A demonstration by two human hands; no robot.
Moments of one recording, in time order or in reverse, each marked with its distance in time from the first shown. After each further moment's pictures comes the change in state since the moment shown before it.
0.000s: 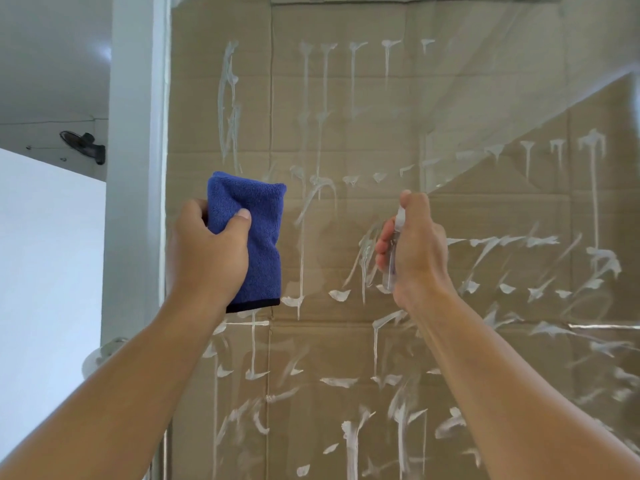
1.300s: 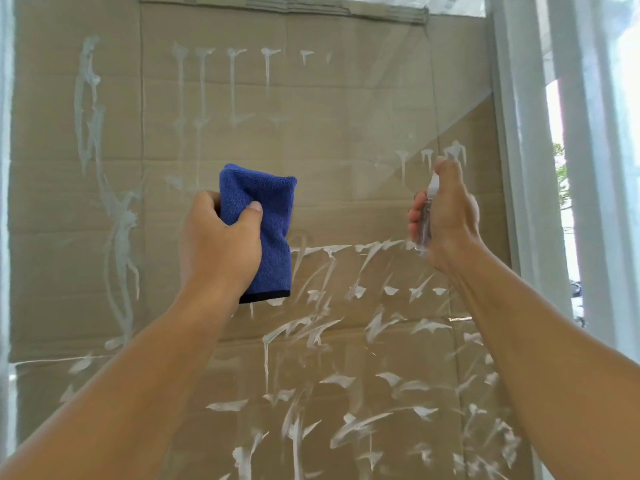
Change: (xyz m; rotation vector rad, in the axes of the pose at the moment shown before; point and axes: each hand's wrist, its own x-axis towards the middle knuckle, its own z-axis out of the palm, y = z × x) left_hand -0.053 0.059 0.132 -0.140 -0.170 0.006; right_hand 0.076 -0.079 -0.158 -0.060 0.209 -0.101
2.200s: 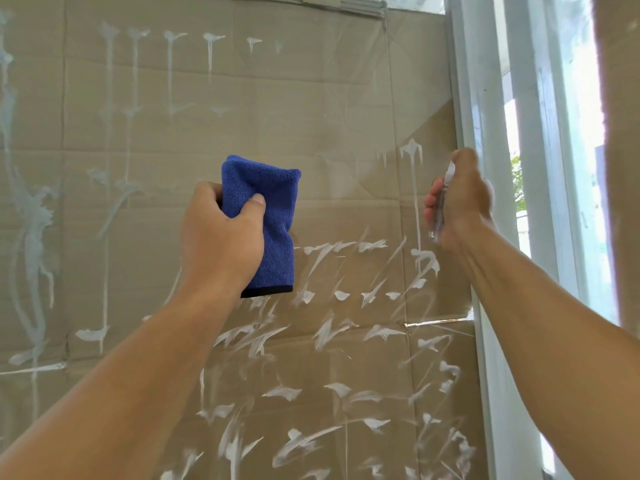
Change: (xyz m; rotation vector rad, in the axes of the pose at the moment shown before) left_hand -0.018 0.014 0.075 -0.097 -0.038 0.035; right_hand 0.067 -0.017 -0.069 0.014 0.129 -0.052
